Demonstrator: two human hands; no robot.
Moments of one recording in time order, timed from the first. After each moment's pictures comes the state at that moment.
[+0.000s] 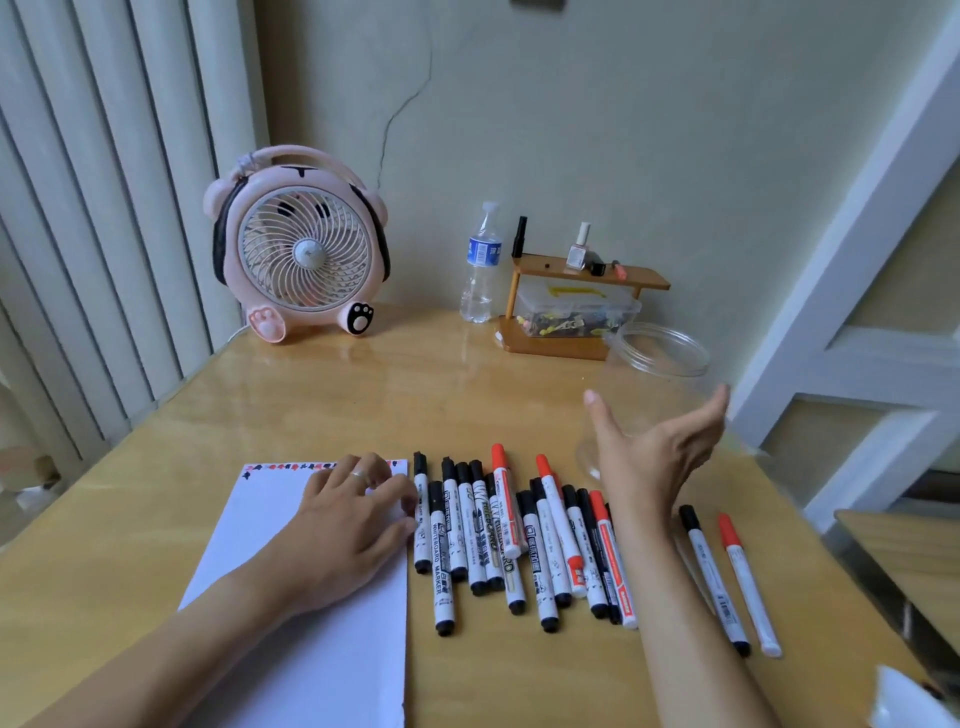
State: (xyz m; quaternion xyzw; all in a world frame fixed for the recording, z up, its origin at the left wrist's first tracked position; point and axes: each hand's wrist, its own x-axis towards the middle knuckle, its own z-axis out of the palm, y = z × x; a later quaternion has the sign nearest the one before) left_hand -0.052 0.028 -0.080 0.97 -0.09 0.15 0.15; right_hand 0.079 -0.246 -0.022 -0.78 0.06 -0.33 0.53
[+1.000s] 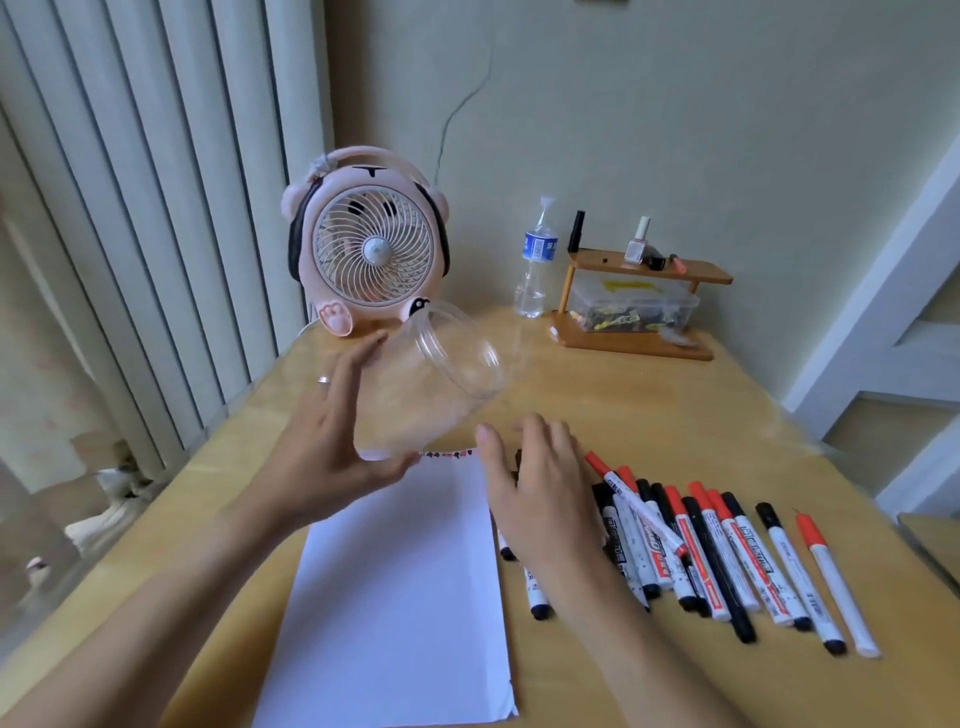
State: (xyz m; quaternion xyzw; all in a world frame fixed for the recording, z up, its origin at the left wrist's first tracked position) left_hand -0.074 0.104 -0.015 0.89 -0.10 0.31 0.31; right_hand -0.024 -0.119 -0.025 -0.91 -0.19 -0.12 0.34
